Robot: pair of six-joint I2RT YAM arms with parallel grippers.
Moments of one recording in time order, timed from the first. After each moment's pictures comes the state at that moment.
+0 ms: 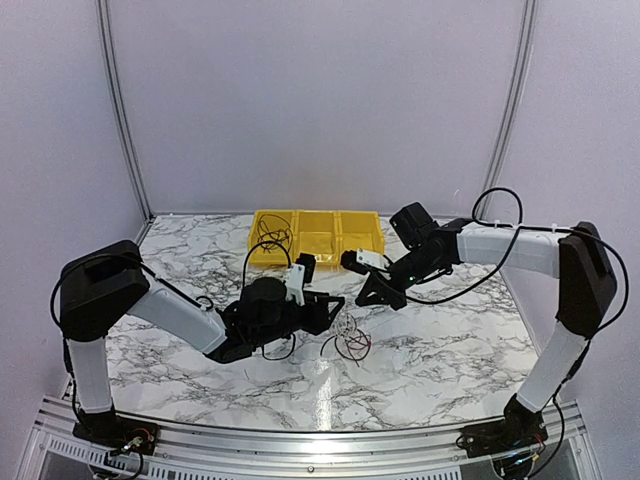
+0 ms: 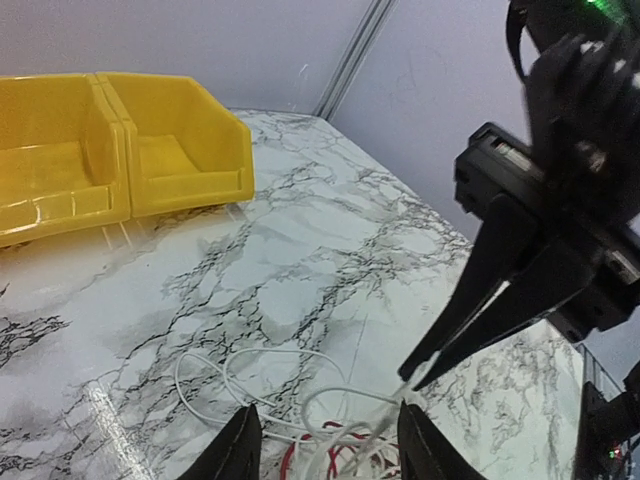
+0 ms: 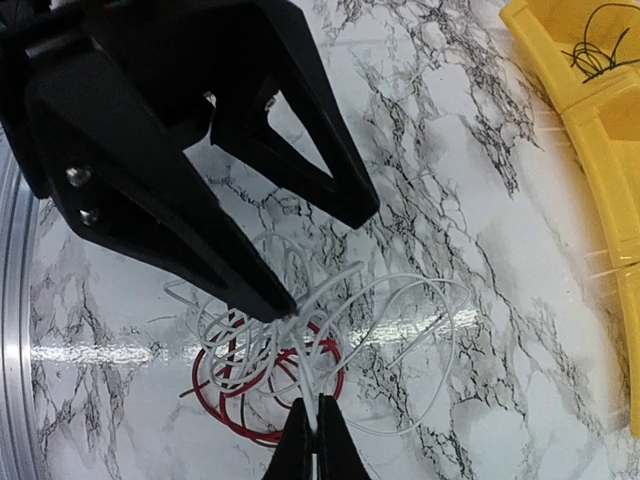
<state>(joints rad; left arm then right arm) -1.03 1.95 0.88 0.88 -0.13 -0.50 0.58 1.71 1.22 -0.57 -0.59 -0.69</state>
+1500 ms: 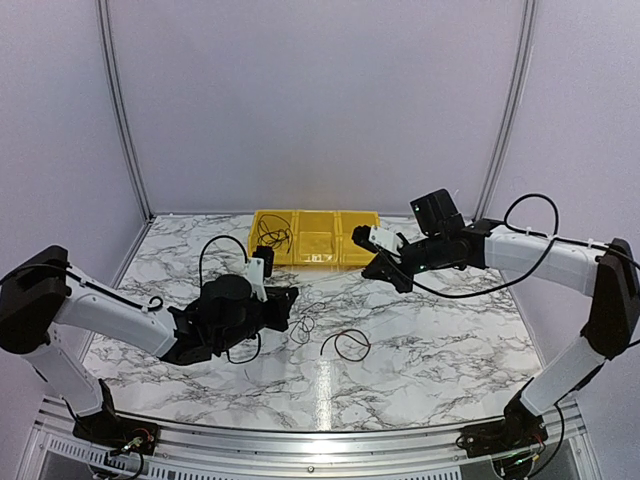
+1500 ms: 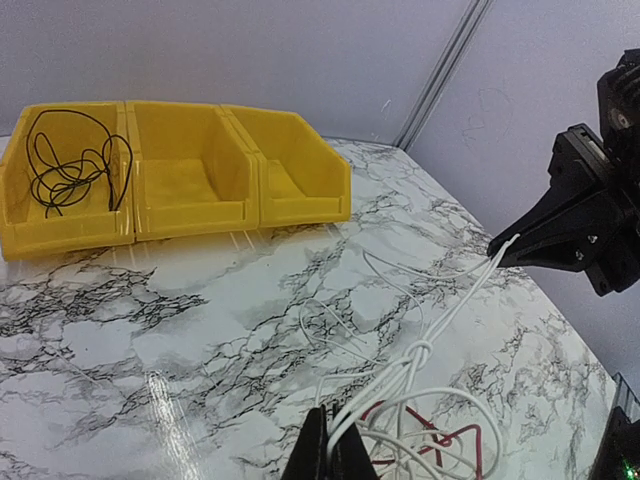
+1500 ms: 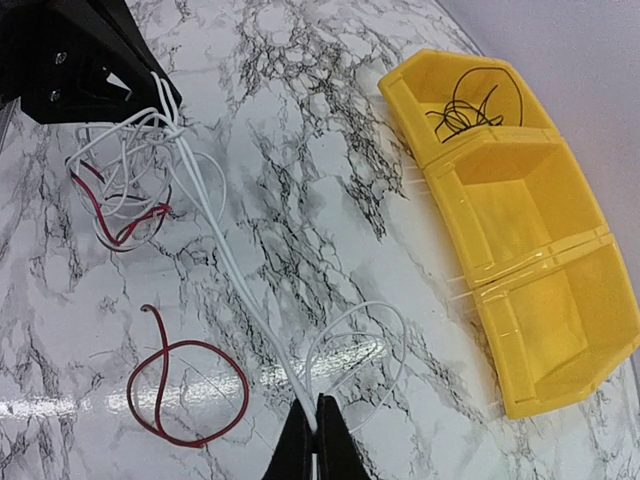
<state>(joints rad) -1.05 1.63 0.69 0.66 -0.37 -0.52 0.56 1.53 1.13 -0.39 -0.44 -0.63</state>
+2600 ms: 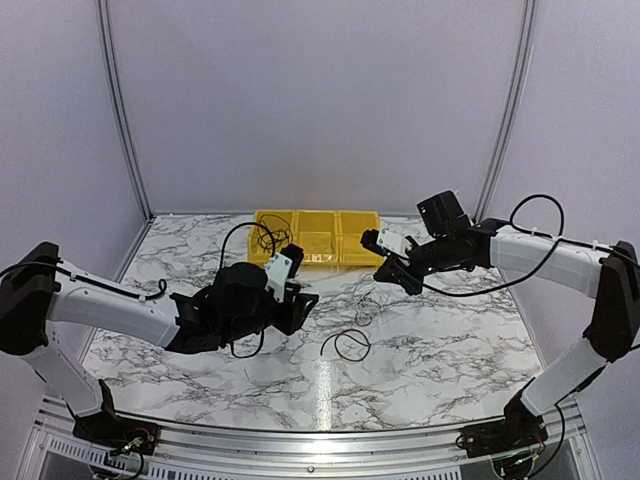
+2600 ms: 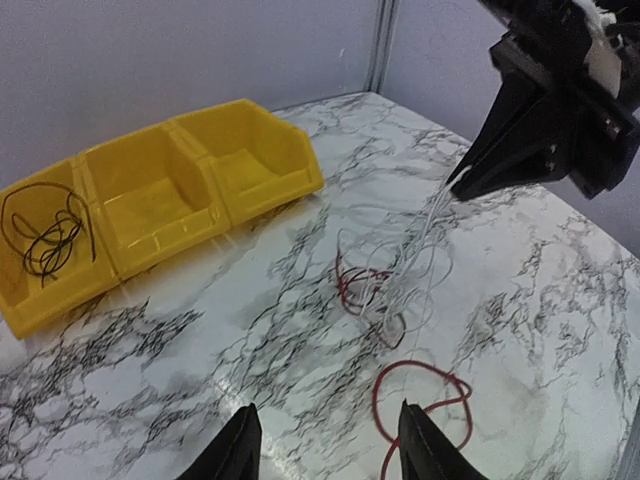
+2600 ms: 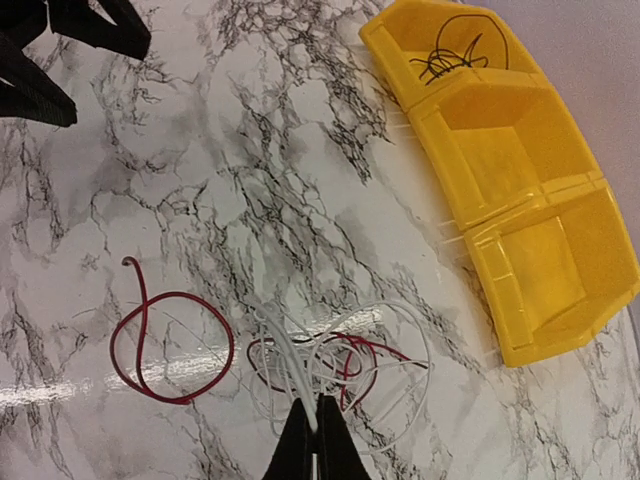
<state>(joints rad) -1.07 1.59 0.81 0.39 -0.32 -0.24 0.54 1.50 1.11 -0.44 -0.40 -0.64</state>
